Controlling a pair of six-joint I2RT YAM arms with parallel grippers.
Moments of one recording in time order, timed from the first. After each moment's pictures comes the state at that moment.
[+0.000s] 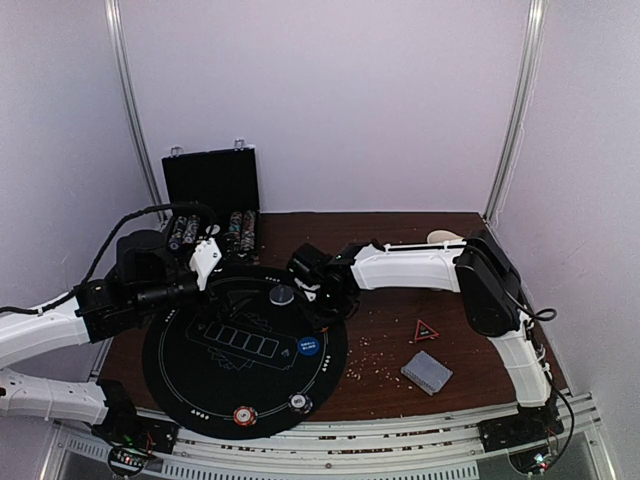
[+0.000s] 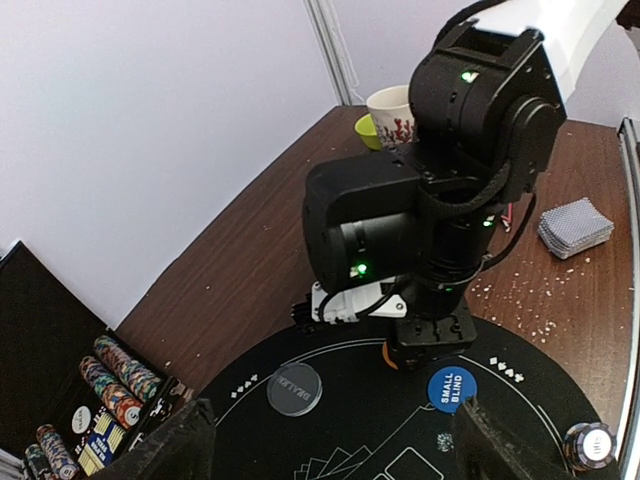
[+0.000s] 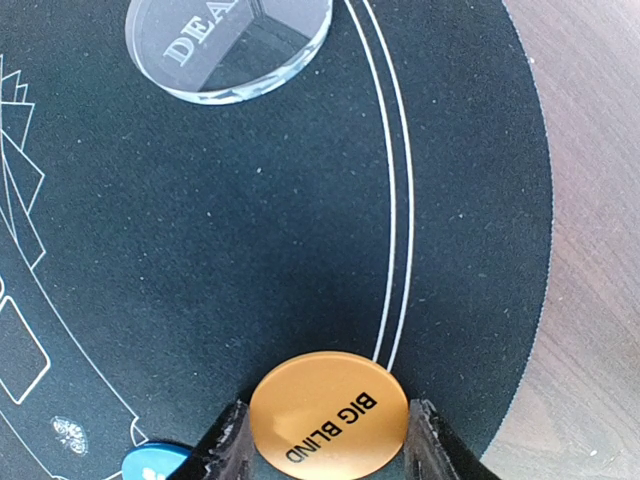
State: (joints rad) left arm -0.79 0.93 0.67 -0.05 0.09 0.33; right arm 0.96 2.29 1.82 -0.76 0.12 0.34
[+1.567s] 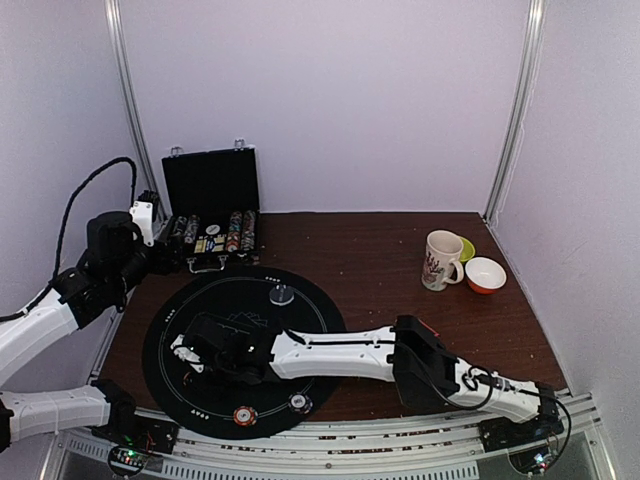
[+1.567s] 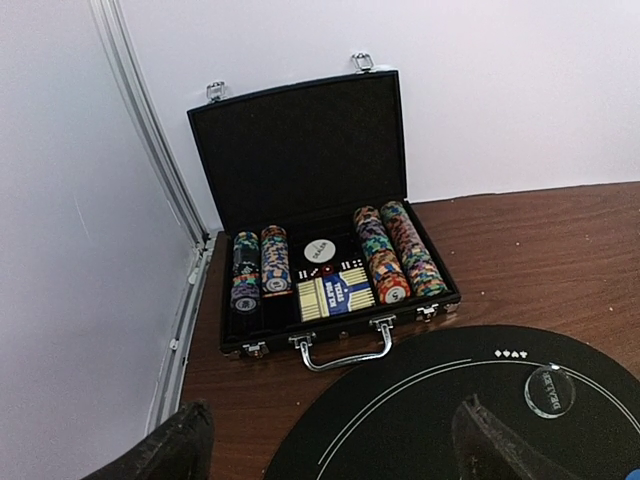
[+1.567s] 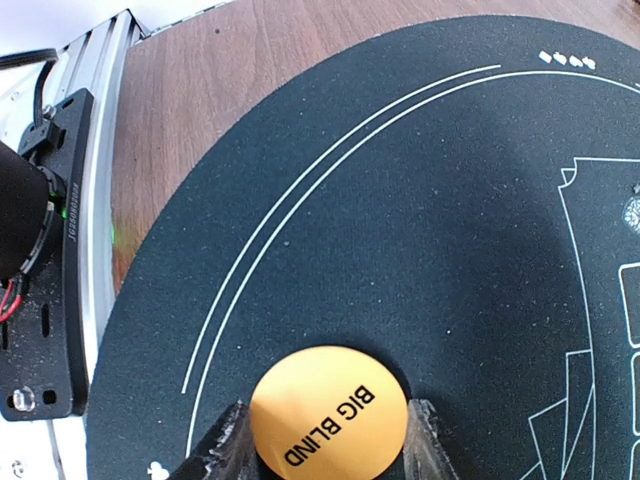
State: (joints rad) left arm -0.45 0.86 0.72 -0.18 -0.42 -0.03; right arm 1.35 2.75 2.46 -0.47 -0.03 0.14
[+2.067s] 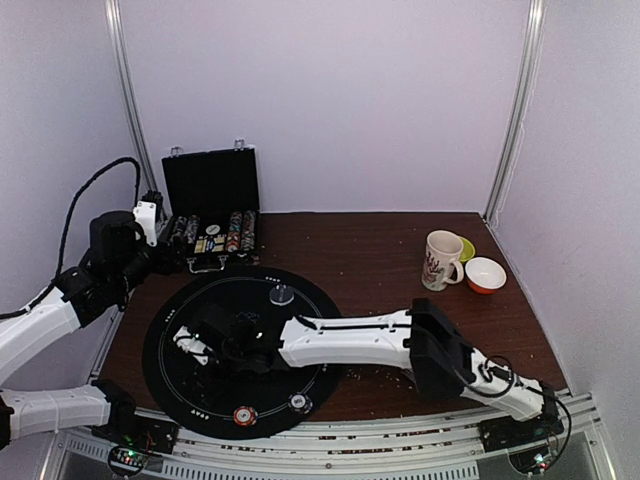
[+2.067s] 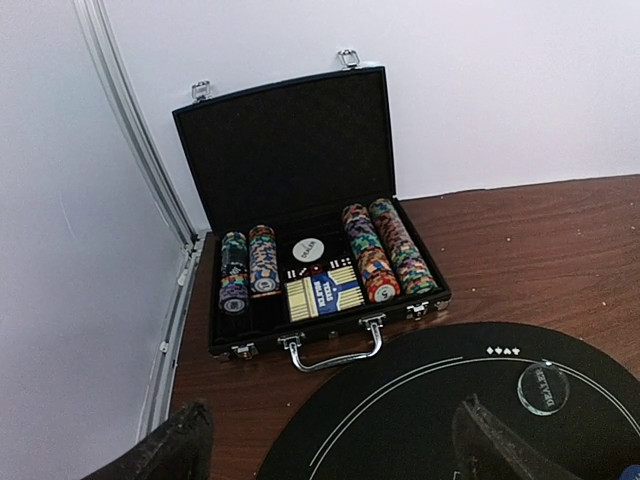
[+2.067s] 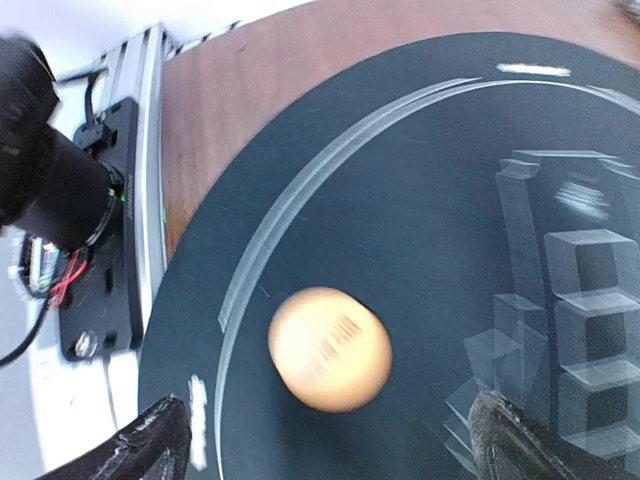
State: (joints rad) left arm -0.45 0.88 0.72 -0.17 -0.39 -0.02; right arm 1.33 2.61 2.33 -0.47 -0.09 0.13
